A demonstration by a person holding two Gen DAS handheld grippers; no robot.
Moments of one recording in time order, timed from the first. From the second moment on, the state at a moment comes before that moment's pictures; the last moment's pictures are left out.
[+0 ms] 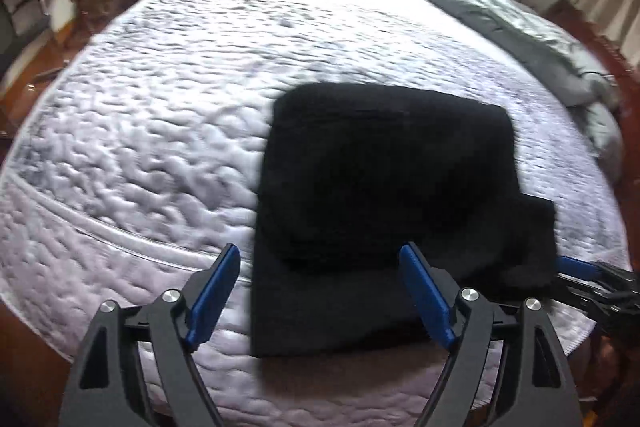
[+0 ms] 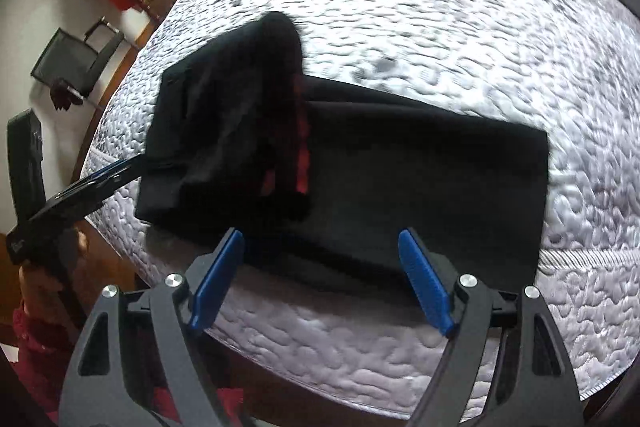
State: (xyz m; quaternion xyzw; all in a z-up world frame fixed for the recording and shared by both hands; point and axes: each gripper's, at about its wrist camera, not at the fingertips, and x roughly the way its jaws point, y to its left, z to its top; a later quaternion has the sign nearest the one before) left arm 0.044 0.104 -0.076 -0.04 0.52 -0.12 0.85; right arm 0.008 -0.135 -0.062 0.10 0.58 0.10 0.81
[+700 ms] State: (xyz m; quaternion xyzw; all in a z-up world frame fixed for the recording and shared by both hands) left arm 0.052 0.126 -0.102 -0.05 0.55 -0.10 0.83; right arm 0.045 -0.102 -0.055 0.10 0.56 0.15 0.81
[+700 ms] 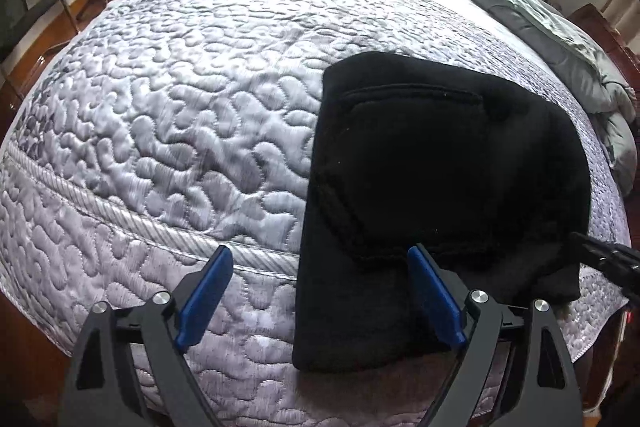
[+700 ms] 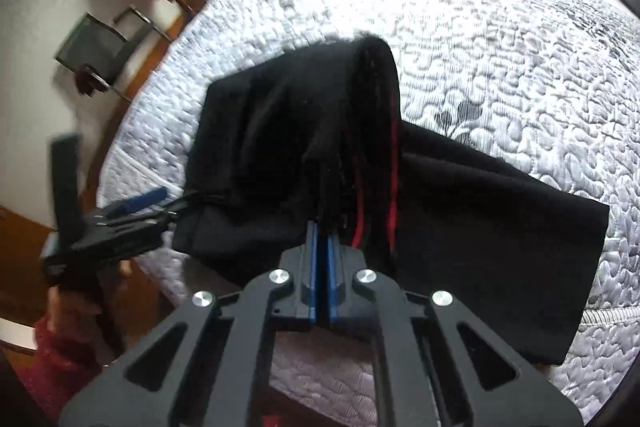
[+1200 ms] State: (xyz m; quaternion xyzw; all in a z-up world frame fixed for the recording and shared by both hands) left arm 0.050 0.122 -0.110 -0.07 0.56 -0.12 0.82; right arm 0.044 -0.125 -0.075 0.09 0.58 0.13 0.80
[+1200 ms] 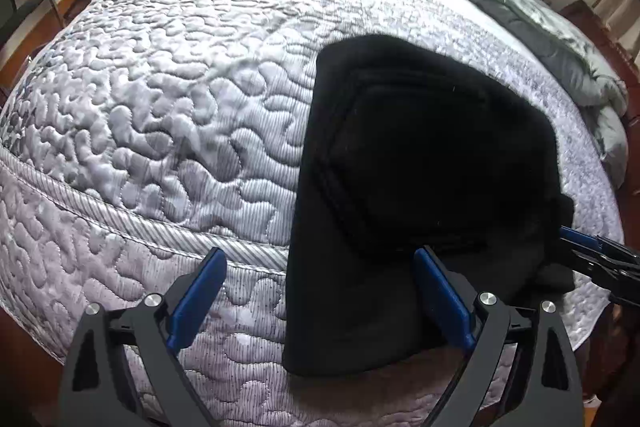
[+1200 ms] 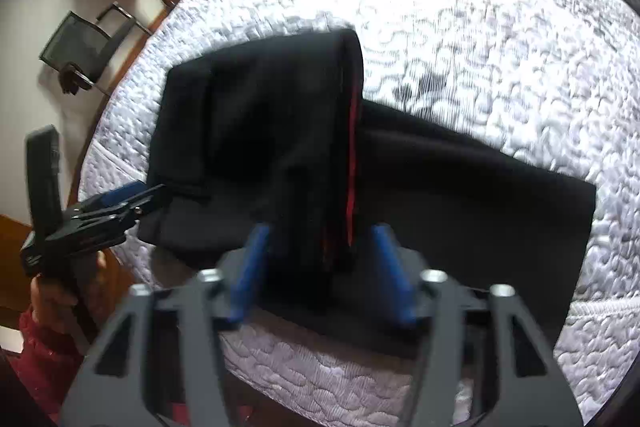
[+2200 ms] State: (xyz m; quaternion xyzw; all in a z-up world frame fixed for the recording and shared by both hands) left arm 0.040 0.125 -0.090 -0.13 0.56 -0.15 0.81; right arm 0.040 -0.166 -0.028 0.22 0.50 0.26 0.80
